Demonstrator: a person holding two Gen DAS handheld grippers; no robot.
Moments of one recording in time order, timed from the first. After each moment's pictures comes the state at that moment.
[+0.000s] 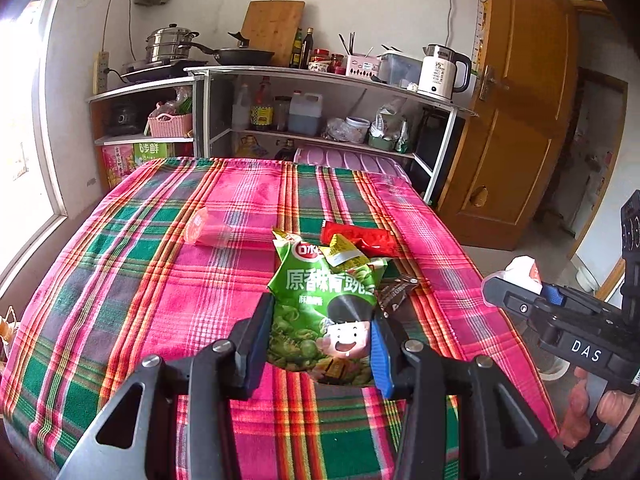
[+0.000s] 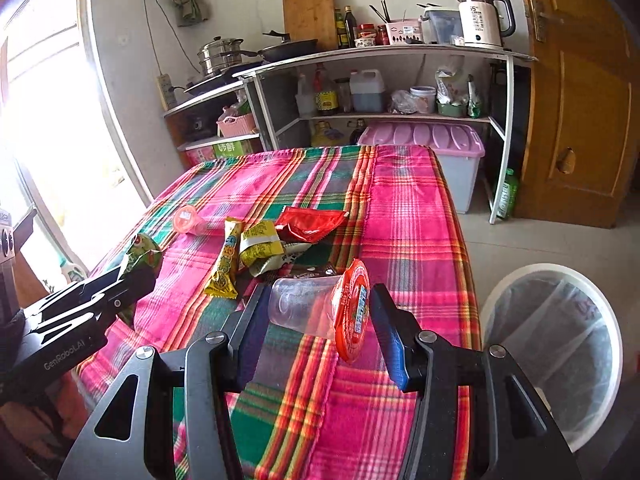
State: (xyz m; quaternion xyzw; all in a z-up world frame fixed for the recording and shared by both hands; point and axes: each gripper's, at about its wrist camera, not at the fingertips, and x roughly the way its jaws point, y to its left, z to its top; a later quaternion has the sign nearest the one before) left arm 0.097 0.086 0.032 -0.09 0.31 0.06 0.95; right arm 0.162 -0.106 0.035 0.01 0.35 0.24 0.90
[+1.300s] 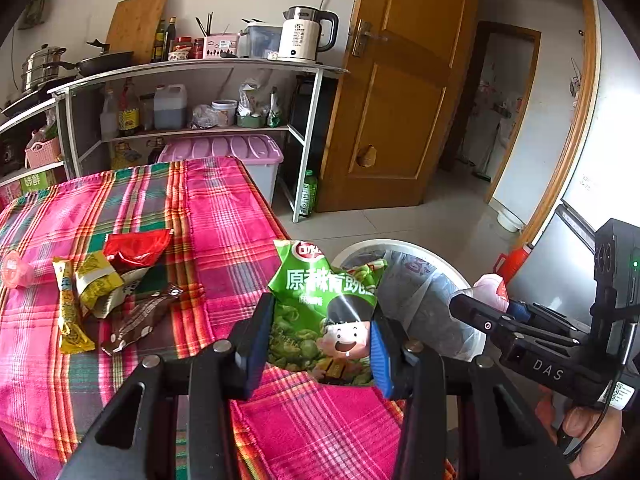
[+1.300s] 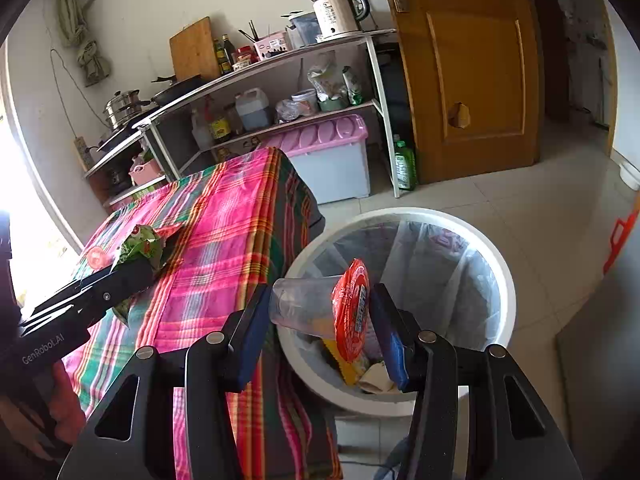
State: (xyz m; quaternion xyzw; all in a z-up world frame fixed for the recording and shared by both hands) left arm 0.161 -0.082 0.028 -0.05 0.33 -0.13 0.93; right arm 0.149 -0.285 0.012 0.10 0.36 0.08 0.93
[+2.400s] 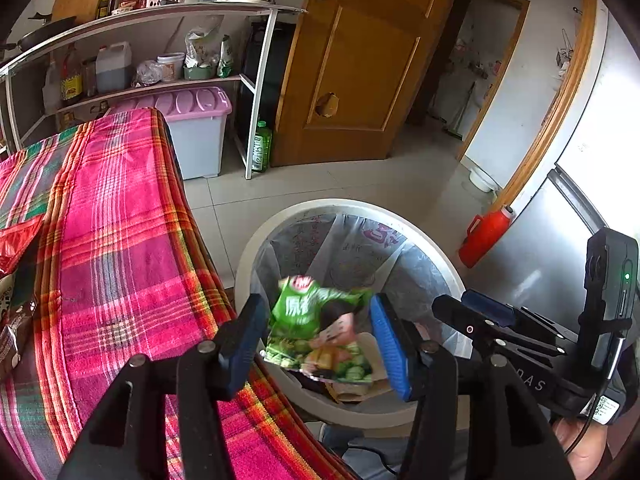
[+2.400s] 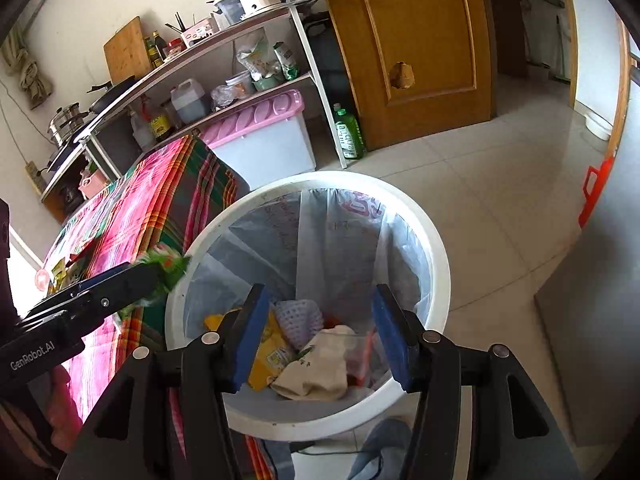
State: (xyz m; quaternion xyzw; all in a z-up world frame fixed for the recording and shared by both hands) left arm 0.216 -0.157 -0.013 -0.05 0.40 -0.20 0.89; right arm 0.176 -0.349 -0.034 0.14 0.40 0.01 0.91
